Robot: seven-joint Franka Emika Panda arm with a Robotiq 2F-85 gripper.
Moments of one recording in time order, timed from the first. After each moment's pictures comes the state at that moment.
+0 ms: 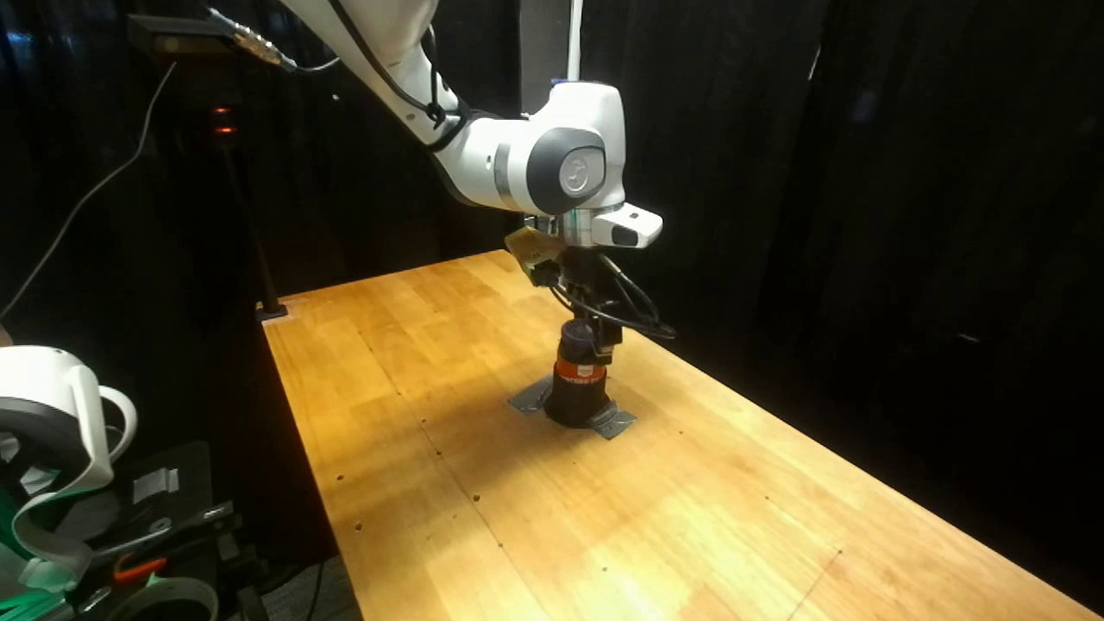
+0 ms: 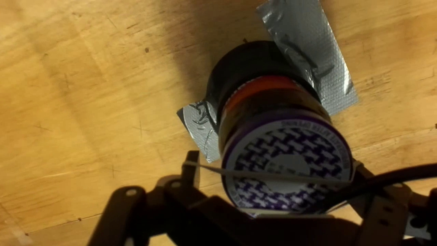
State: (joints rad) arm 0.16 0.59 0.01 -1.71 -0.16 2.37 0.54
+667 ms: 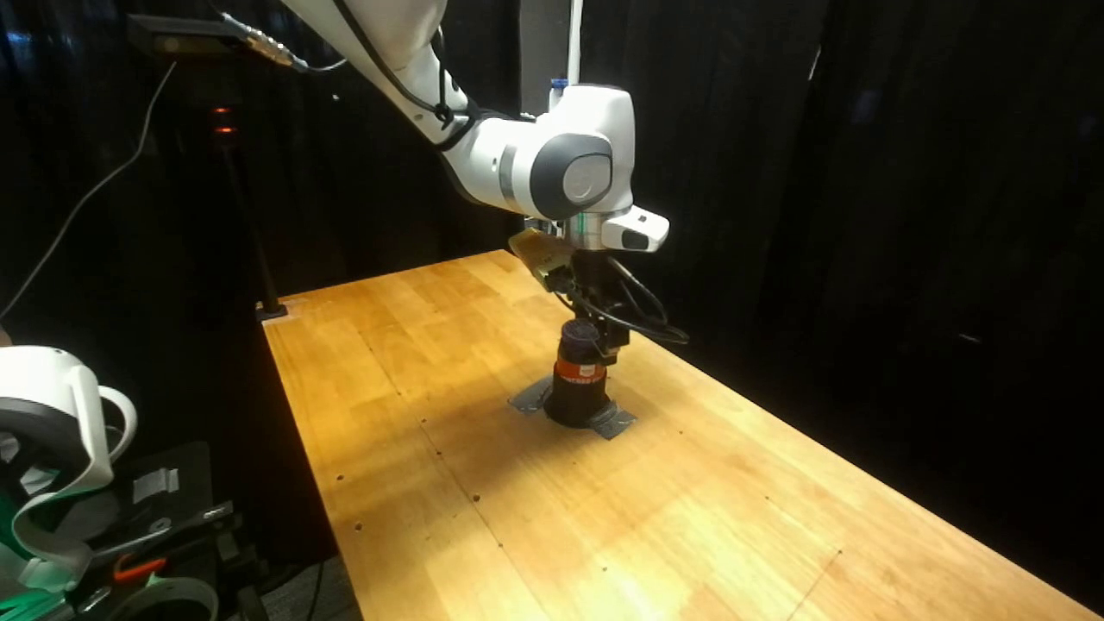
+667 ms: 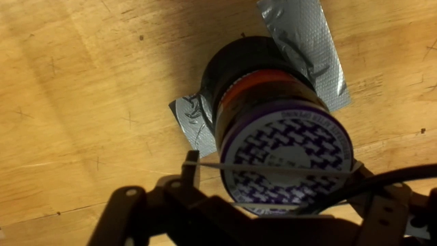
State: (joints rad) arm 0.16 0.60 0.01 -1.69 -0.09 2.39 0.42
